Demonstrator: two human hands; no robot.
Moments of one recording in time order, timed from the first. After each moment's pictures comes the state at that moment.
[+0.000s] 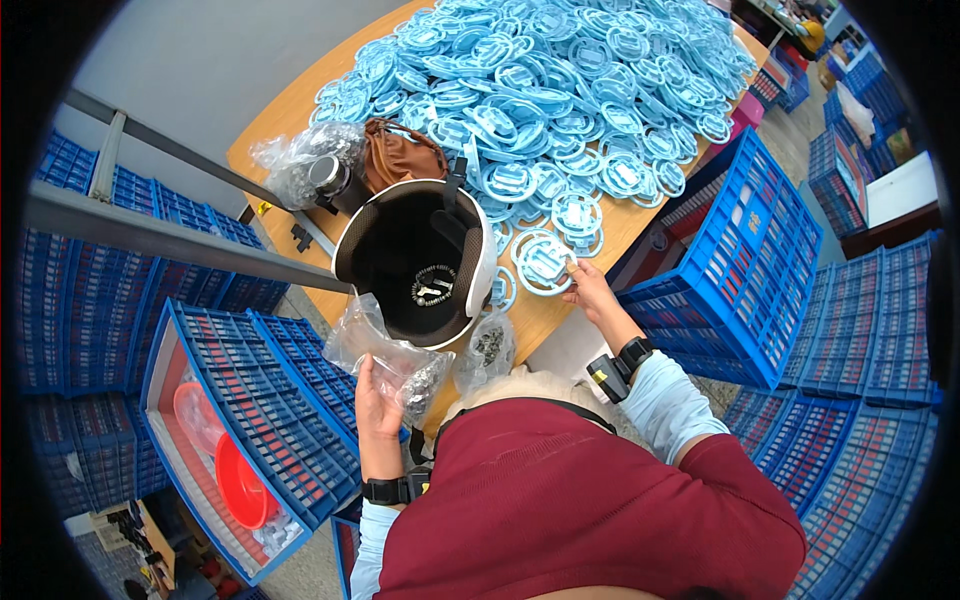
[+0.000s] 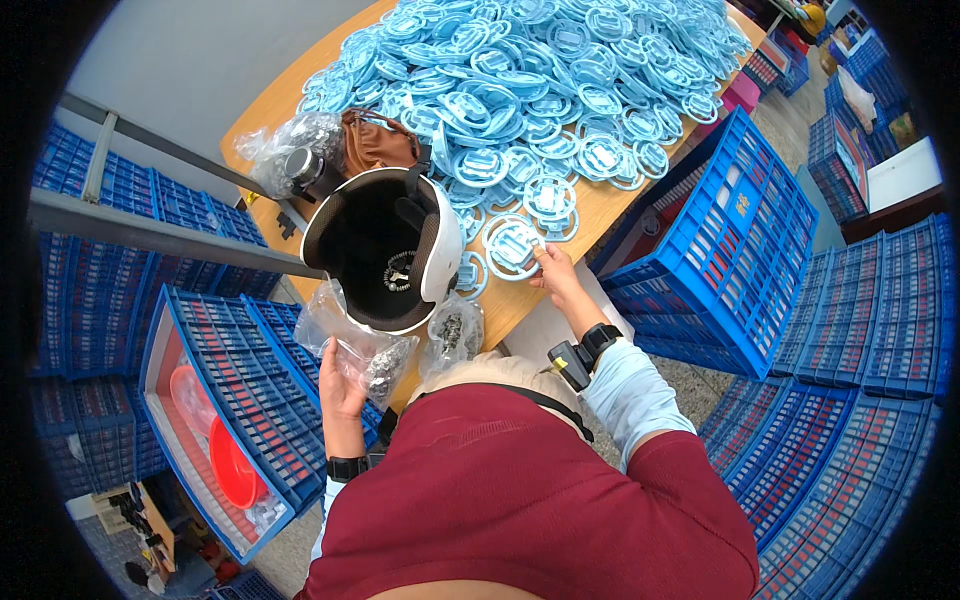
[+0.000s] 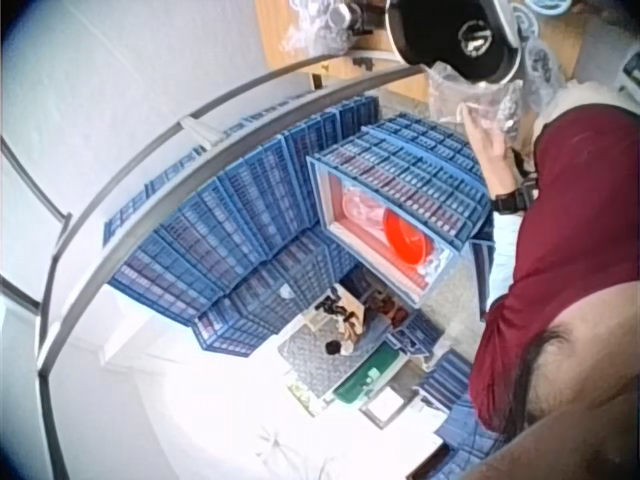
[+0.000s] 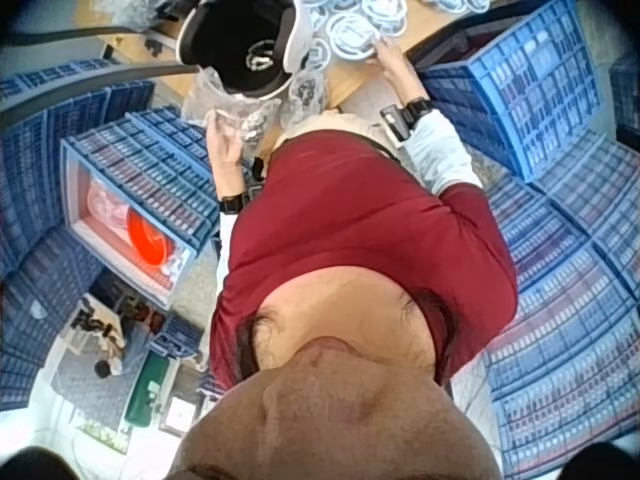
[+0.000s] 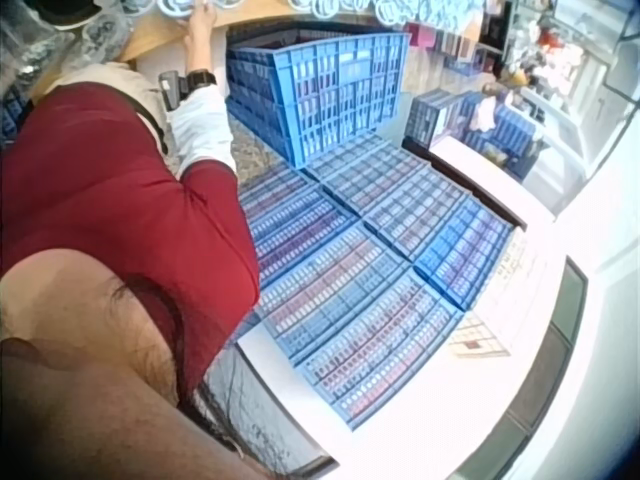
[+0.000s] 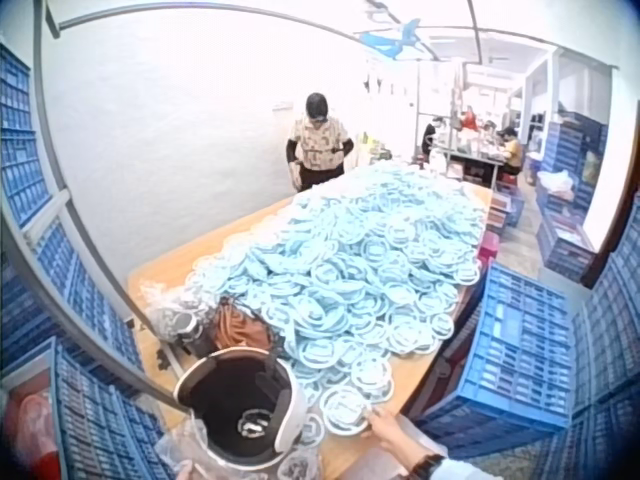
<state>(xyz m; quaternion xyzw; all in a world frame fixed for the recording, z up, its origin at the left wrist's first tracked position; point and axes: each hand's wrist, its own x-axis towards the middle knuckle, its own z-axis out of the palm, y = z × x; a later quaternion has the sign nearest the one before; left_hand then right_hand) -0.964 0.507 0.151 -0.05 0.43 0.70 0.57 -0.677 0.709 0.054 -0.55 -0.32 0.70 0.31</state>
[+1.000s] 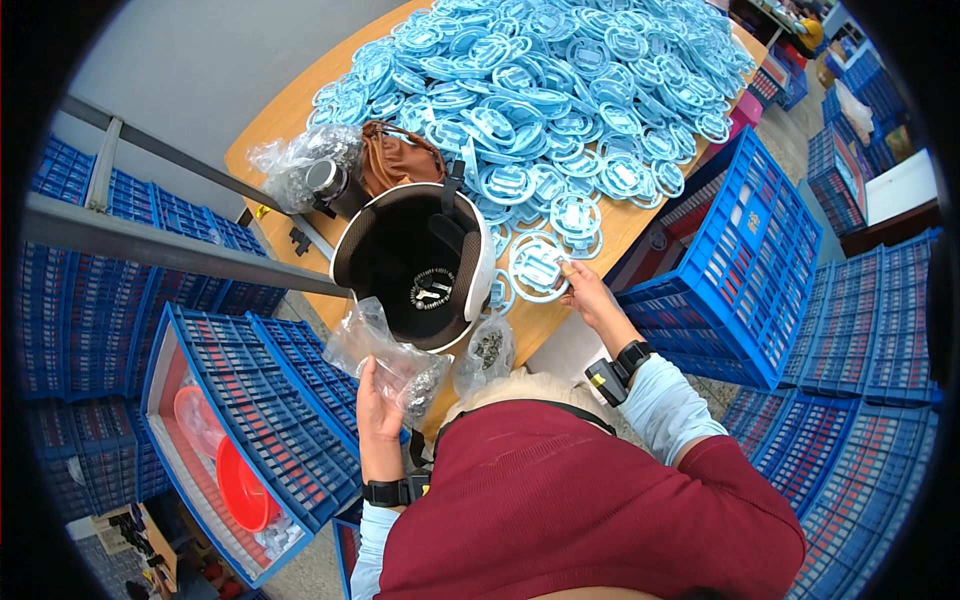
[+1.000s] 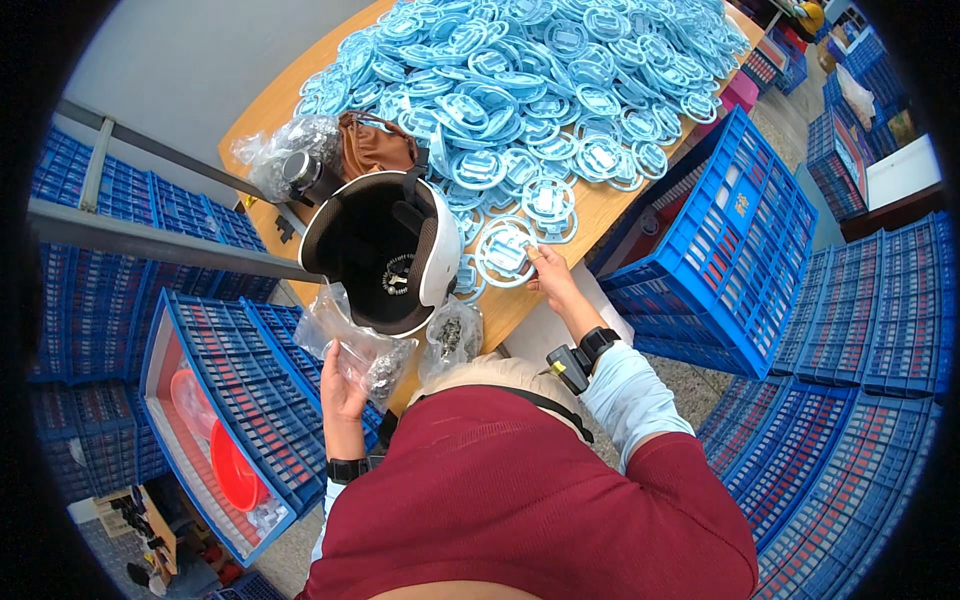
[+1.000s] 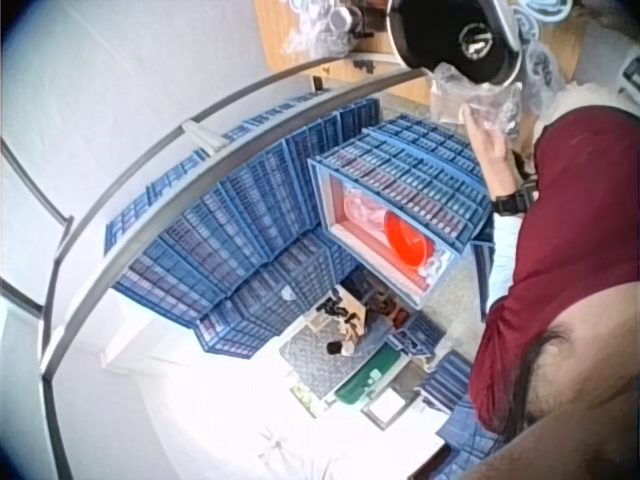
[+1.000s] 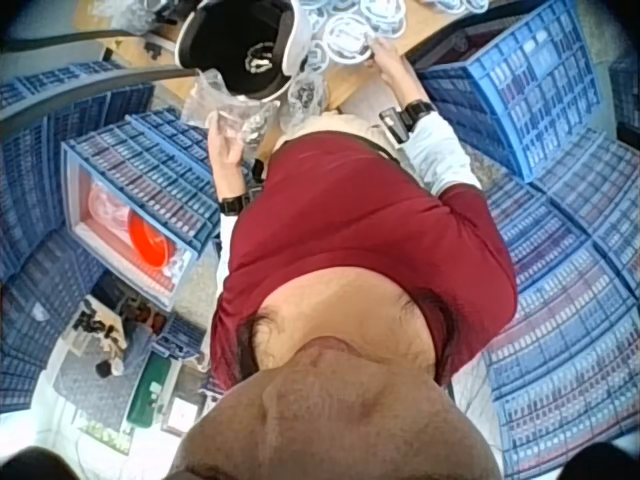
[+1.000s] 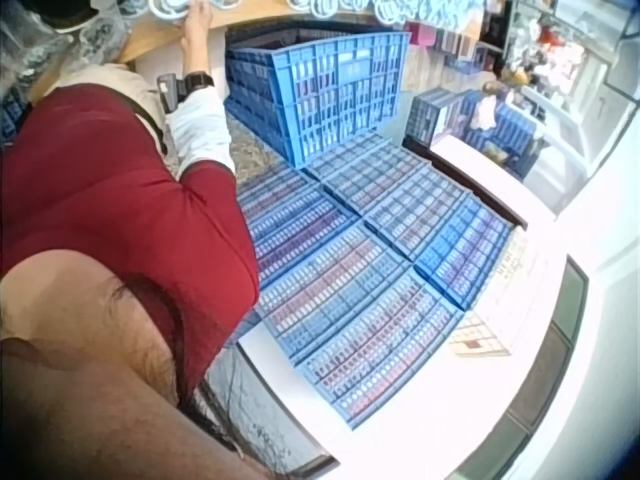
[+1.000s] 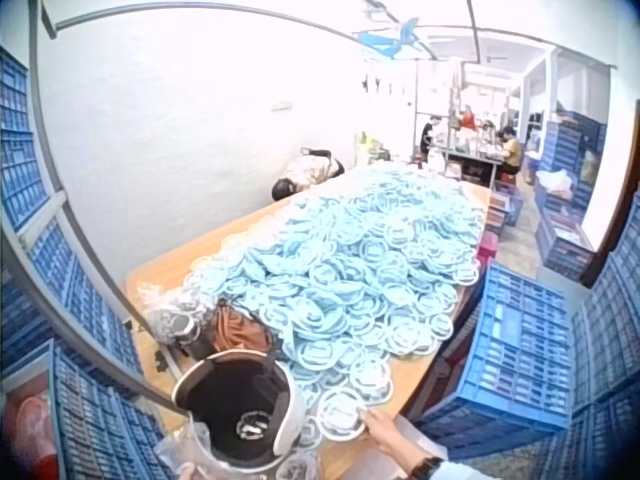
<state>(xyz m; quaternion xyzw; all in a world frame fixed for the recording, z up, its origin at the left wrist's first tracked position) -0.962 0.510 0.154 -0.06 0.44 0.68 0.58 -0.680 0.707 0.060 -0.54 -0.33 0.71 0.31</state>
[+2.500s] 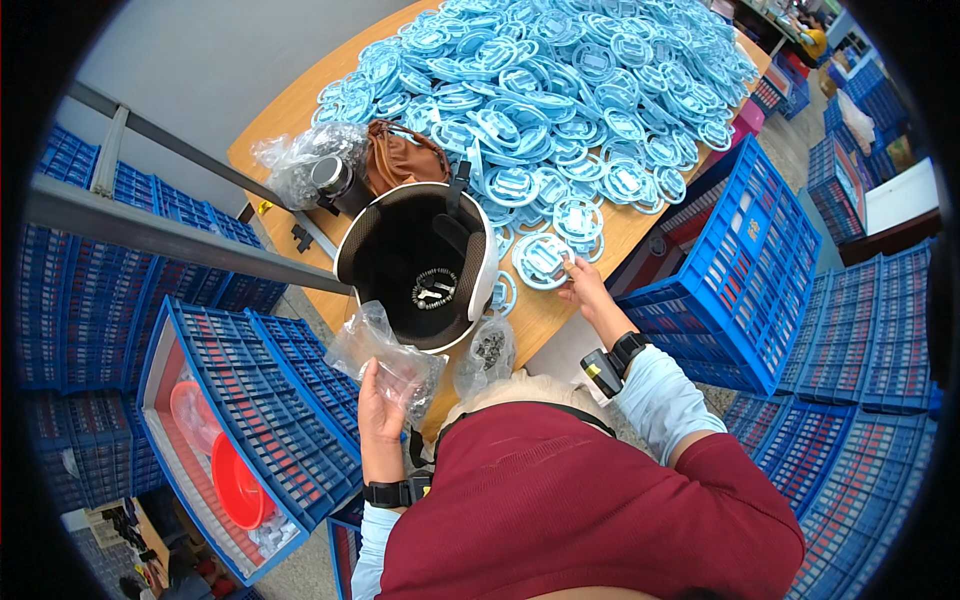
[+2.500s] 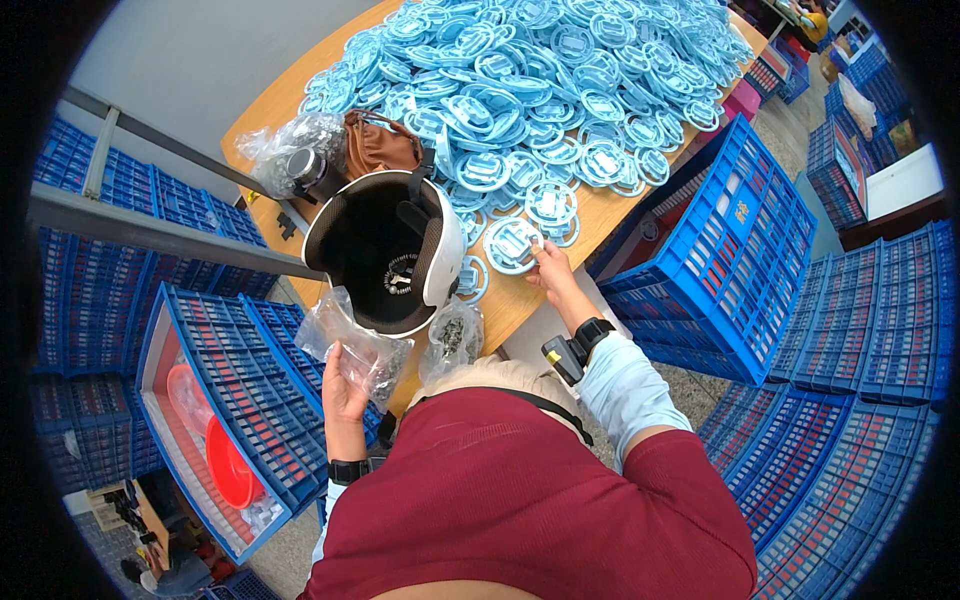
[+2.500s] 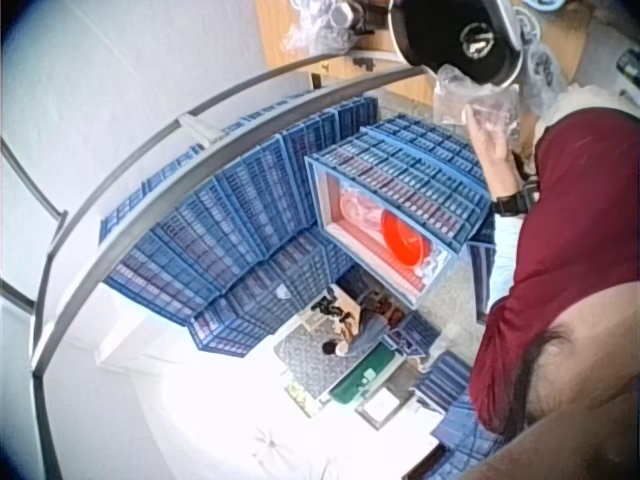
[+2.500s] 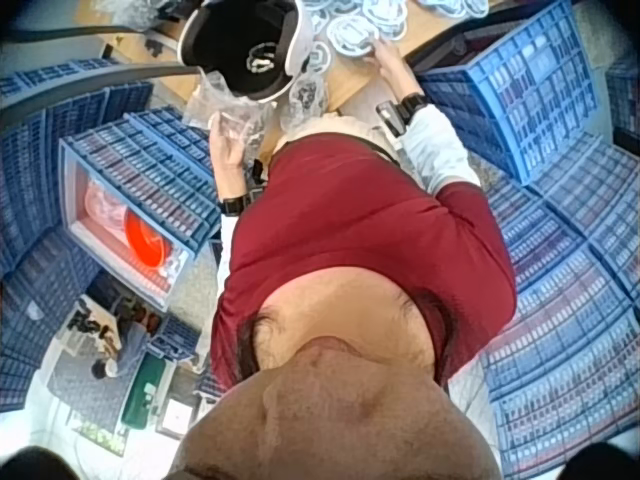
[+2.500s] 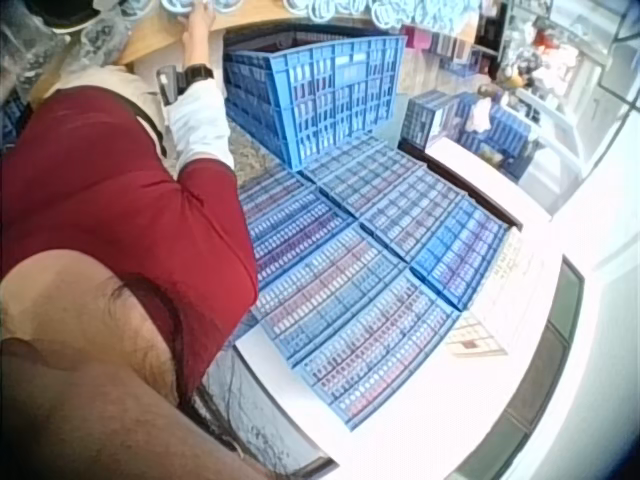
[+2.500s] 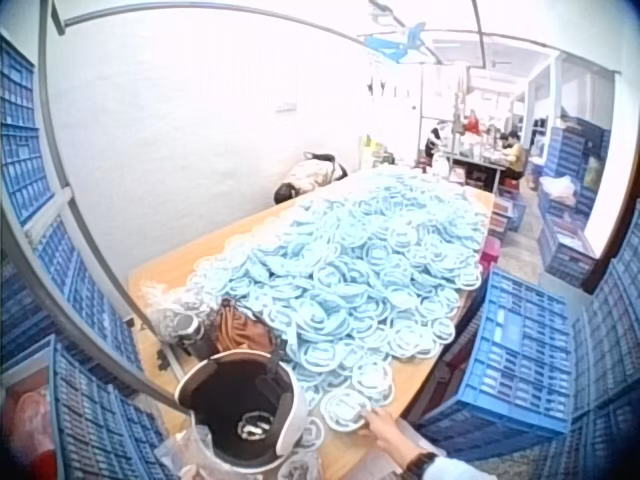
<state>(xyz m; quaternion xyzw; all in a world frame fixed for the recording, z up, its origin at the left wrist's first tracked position) -0.958 0.505 0.157 -0.06 0.46 0.68 0.57 -0.686 0.722 0.052 -0.58 -0.28 0.70 0.32</state>
